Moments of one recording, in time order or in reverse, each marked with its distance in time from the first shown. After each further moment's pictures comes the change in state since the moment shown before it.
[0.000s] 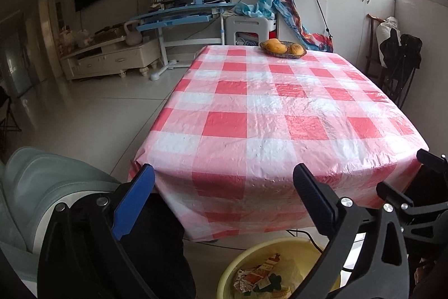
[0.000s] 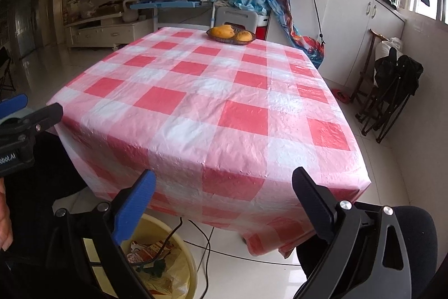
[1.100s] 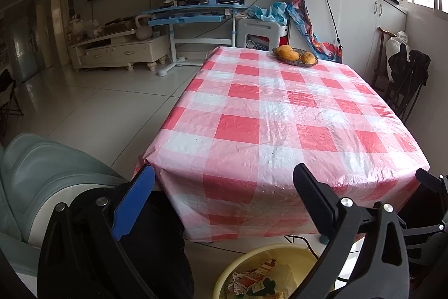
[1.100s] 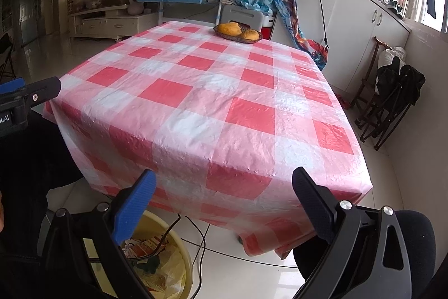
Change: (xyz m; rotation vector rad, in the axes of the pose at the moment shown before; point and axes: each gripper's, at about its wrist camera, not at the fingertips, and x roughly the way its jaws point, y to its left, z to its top) left arm 0.004 0.012 0.001 -0.082 -0.004 0.017; right arm 0.001 0.009 -0.002 -0.040 0.007 -0.009
